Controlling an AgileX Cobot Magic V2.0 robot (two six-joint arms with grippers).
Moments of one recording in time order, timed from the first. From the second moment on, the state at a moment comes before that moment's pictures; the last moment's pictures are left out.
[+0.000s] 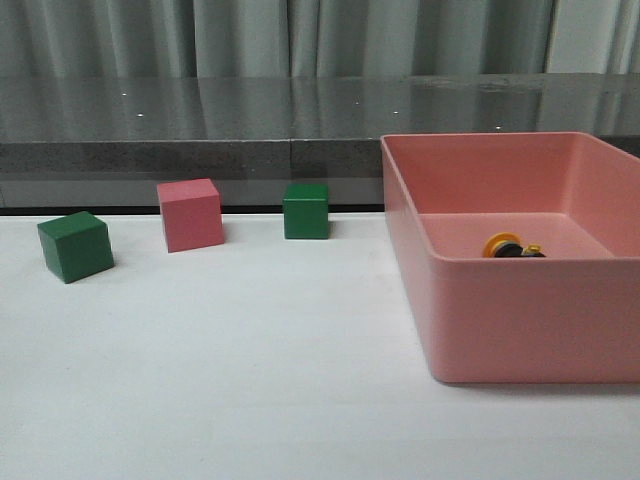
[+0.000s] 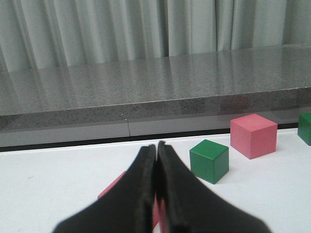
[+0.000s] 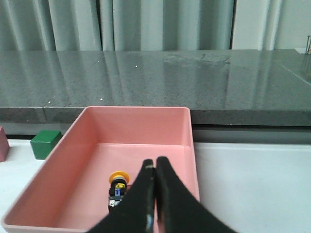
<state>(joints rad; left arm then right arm) 0.02 0.01 0.00 0.10 0.04 0.02 0.07 0.15 -0.32 -0.01 0.29 0.04</state>
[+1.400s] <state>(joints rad) 0.02 0.01 0.00 0.10 0.04 0.02 0.25 1.98 -1.41 0.06 0.86 -0.09</state>
